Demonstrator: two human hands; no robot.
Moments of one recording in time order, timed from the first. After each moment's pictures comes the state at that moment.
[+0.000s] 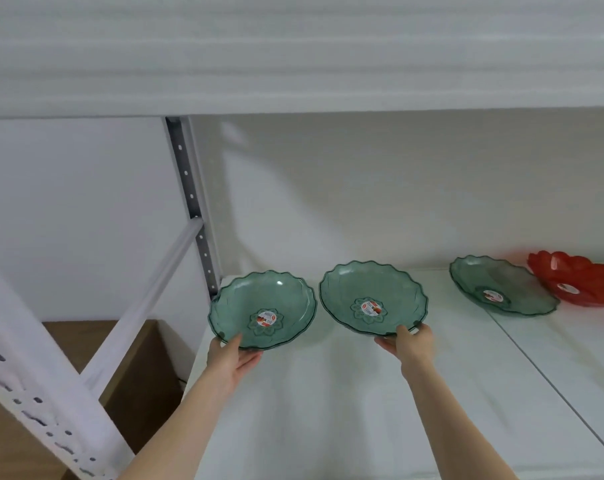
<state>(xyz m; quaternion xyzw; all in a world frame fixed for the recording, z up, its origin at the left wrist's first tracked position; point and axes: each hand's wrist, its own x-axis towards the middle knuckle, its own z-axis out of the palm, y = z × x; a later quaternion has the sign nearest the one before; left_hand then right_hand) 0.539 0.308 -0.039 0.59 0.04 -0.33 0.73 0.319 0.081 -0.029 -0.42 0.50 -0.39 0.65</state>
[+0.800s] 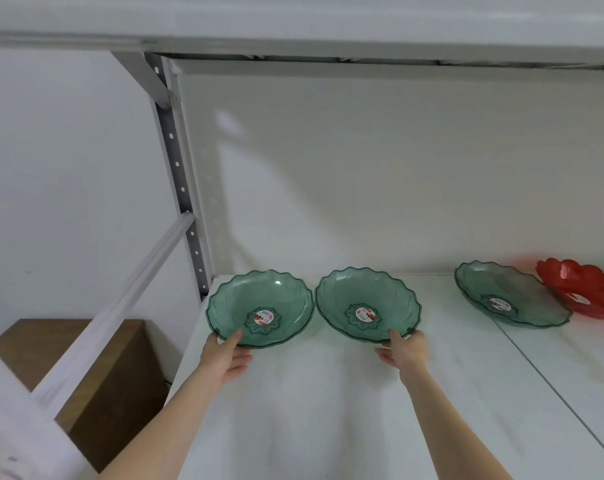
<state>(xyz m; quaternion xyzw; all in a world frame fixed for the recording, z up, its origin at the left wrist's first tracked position) 0.565 0.289 -0.065 0.69 -0.02 -0.32 0.64 0.341 0.044 -0.067 -0.49 0.54 -0.33 0.60</state>
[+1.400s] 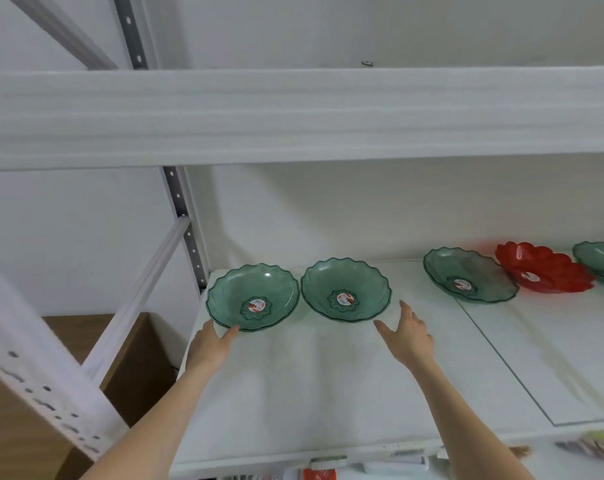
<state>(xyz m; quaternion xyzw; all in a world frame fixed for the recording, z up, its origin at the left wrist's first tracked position) 0.525 0.328 -0.009 0.90 -0.17 -0.17 0.36 0.259 0.081 -0.001 -0.80 0.53 -0.15 0.23</state>
